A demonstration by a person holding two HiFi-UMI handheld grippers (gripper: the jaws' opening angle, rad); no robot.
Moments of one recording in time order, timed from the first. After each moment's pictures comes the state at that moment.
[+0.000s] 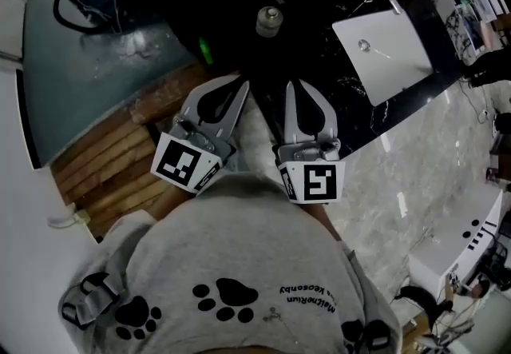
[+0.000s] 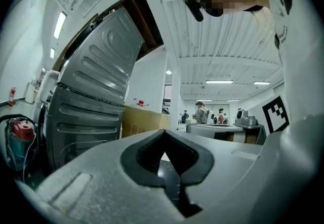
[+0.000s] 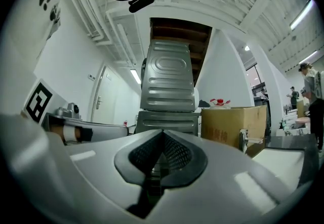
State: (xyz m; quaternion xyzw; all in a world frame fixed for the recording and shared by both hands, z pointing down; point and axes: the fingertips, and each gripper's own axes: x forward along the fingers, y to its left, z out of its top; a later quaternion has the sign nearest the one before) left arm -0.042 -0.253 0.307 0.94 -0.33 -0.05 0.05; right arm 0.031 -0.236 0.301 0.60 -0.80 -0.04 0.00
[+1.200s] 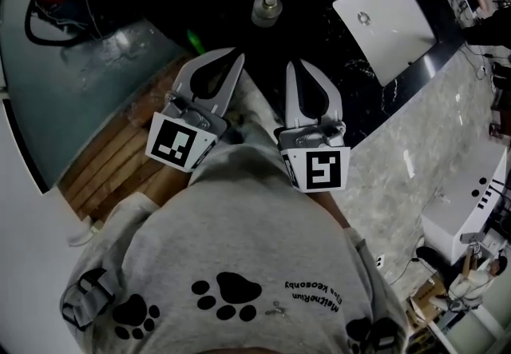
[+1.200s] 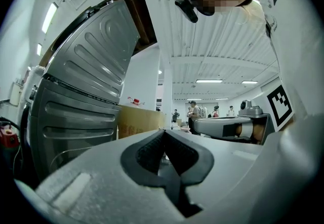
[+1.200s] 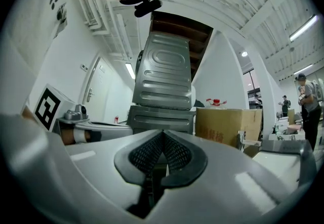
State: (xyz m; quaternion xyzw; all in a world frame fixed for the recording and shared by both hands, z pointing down) left arm -0.048 -0.326 0.330 0.96 -0.27 -0.05 0.02; right arm 0.019 -0.287 0.319 0.63 -0.77 -0.05 0.03
